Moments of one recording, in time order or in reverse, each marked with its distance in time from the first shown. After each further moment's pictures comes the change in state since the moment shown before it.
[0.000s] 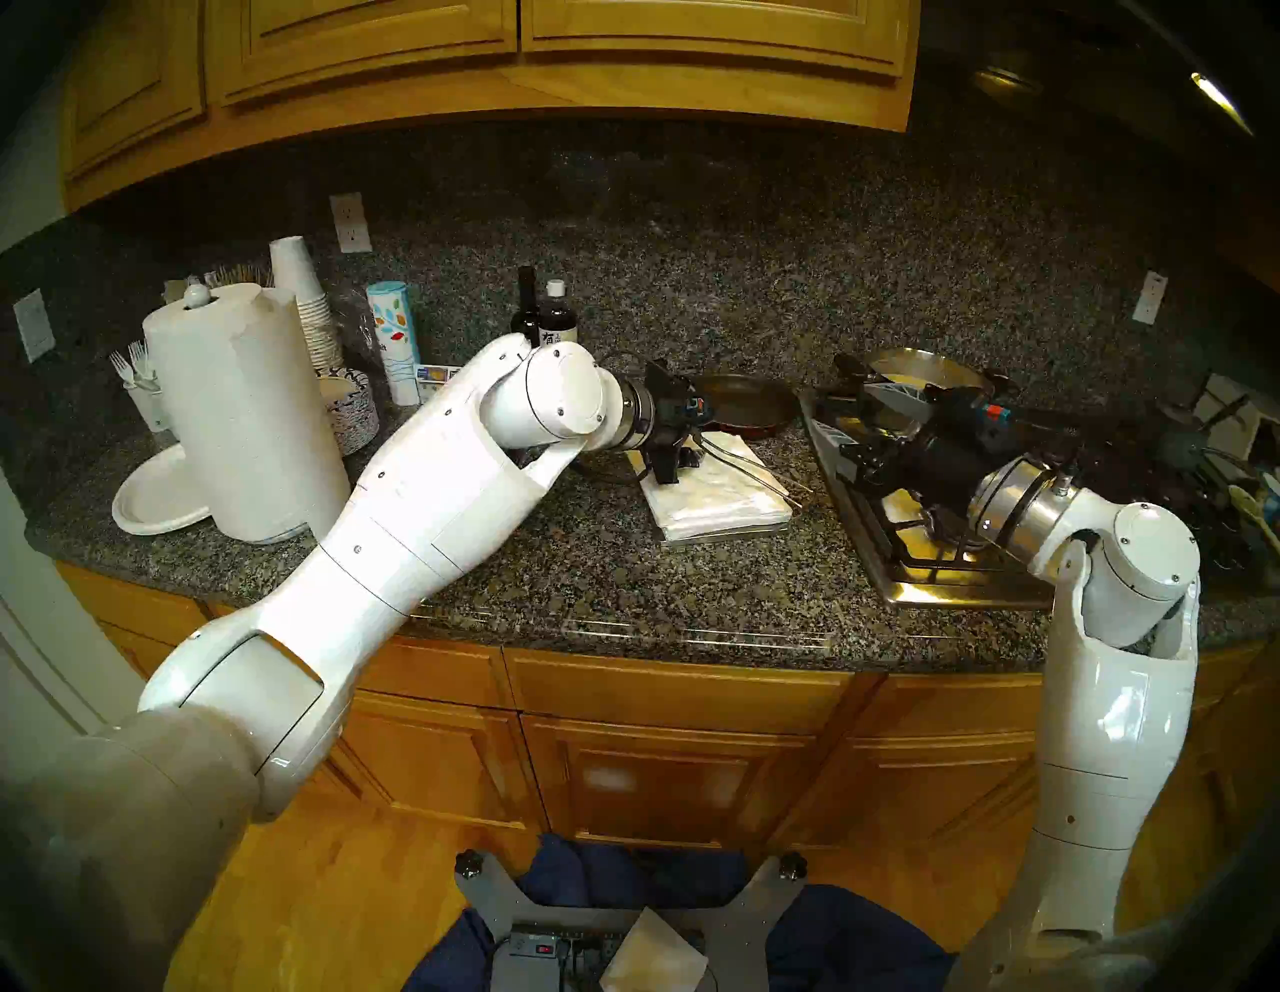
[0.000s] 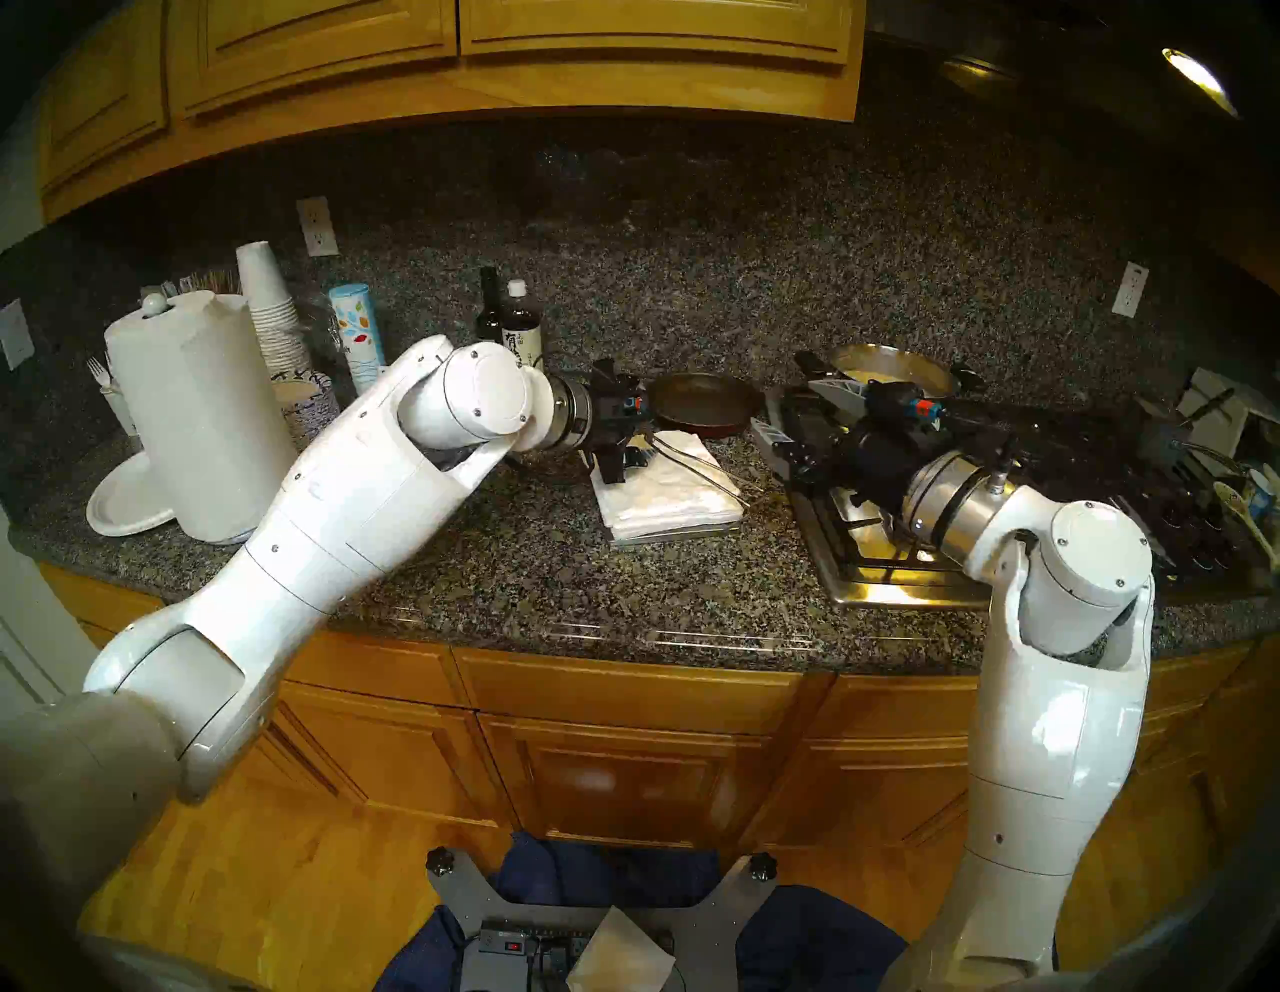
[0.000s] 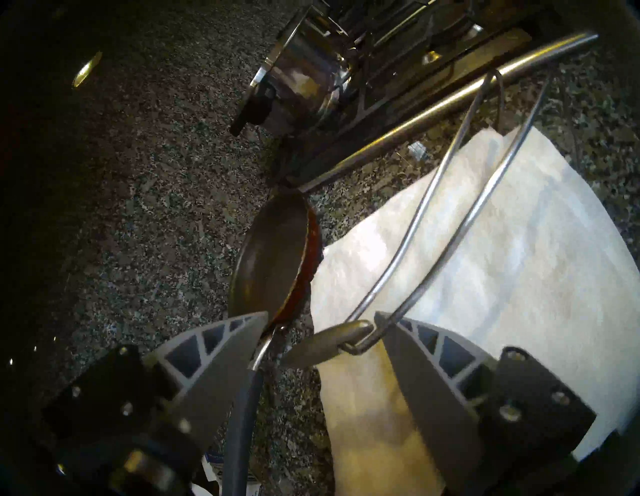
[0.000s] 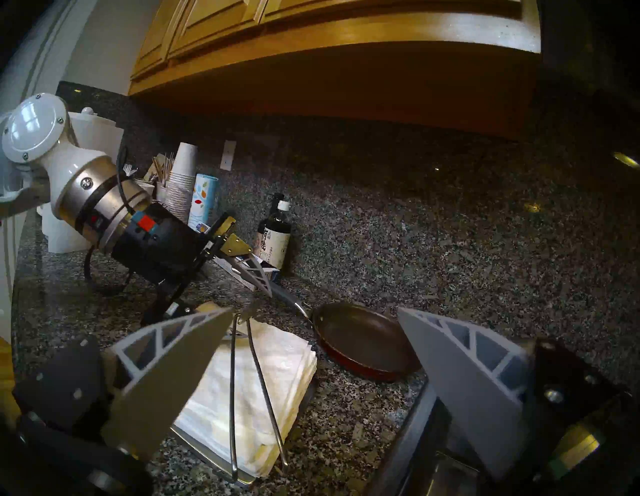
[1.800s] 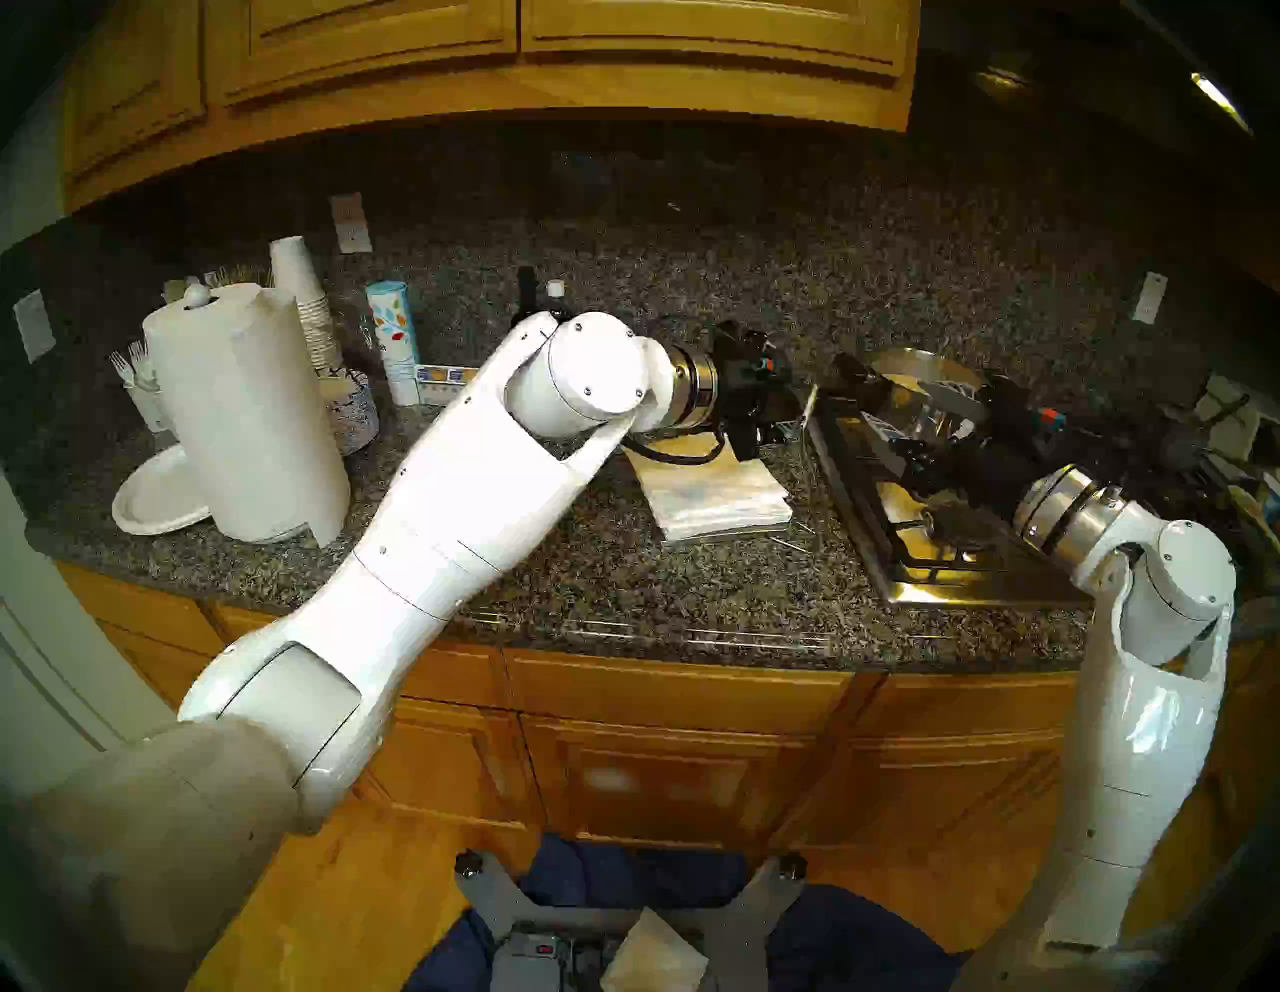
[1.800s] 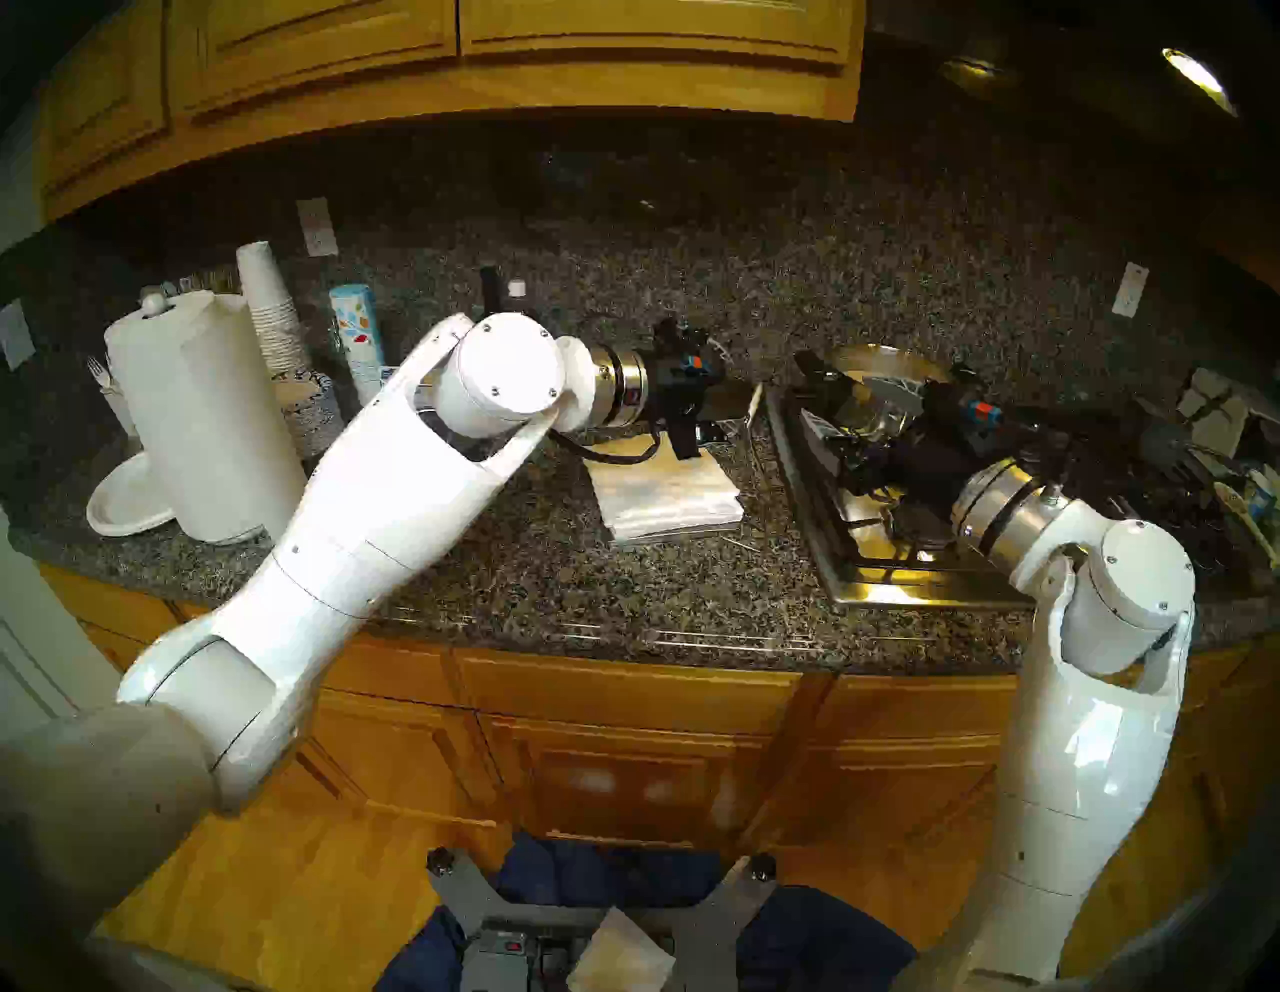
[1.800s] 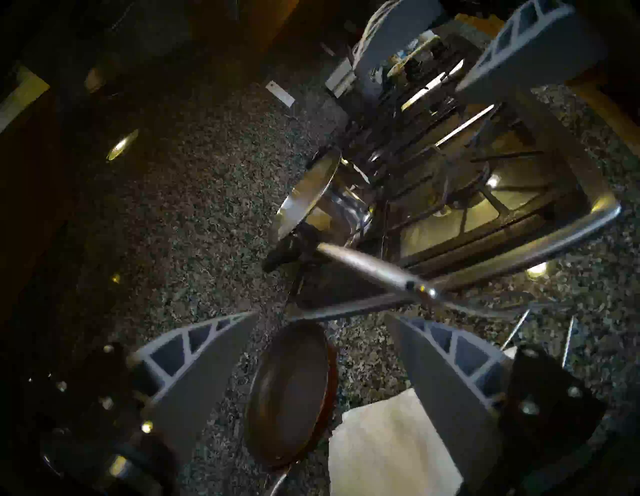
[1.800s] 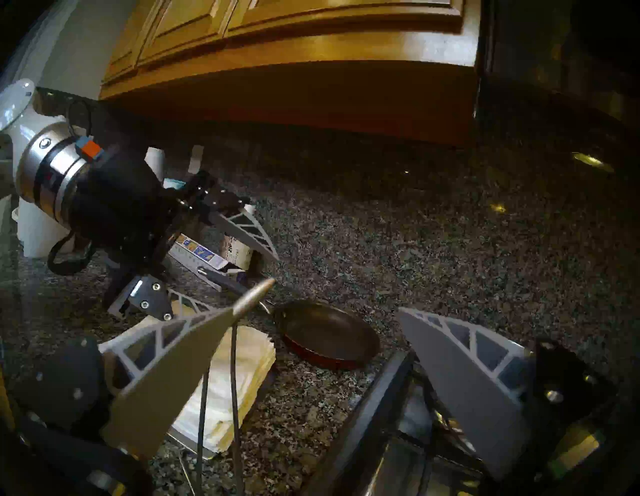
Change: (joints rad) left arm 0.017 -0.110 -0.032 -0.077 -0.115 -0.042 0.022; right arm -0.039 -0.013 0.121 -0.049 0.031 -0.001 -0.008
